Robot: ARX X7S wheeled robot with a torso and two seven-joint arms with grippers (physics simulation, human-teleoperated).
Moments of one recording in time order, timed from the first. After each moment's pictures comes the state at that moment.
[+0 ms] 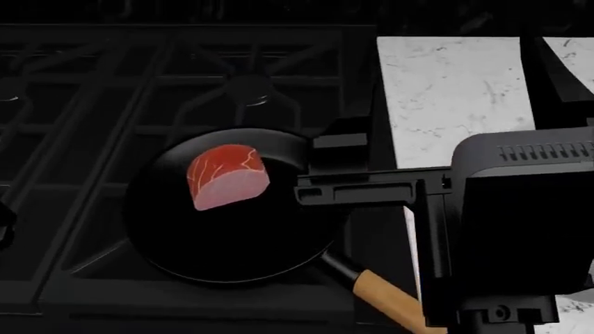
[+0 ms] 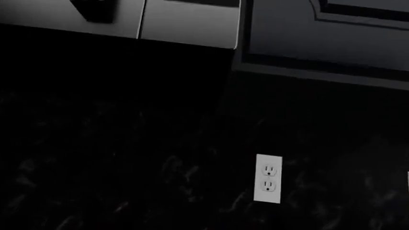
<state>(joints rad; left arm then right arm) -0.40 -0.26 0.01 0.99 0.01 -0.86 -0.12 0.68 0.17 -0.05 -1.02 0.16 1.15 0.14</state>
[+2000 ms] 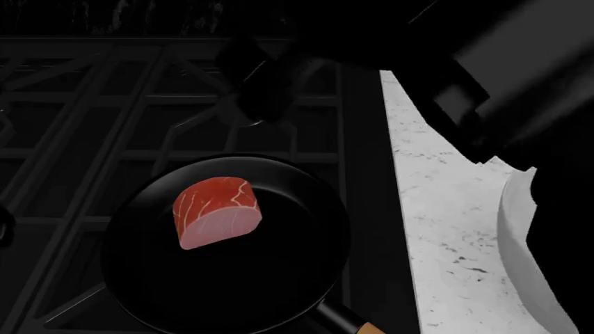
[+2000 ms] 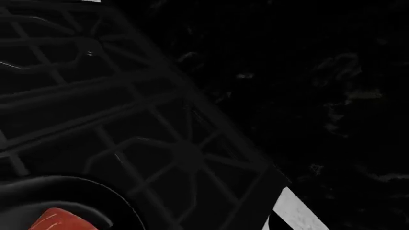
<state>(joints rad) -0.35 -0.26 -0.01 0.92 -0.02 -0.80 -0.19 1.73 0.38 -0.85 0.16 0.76 1.26 -0.25</state>
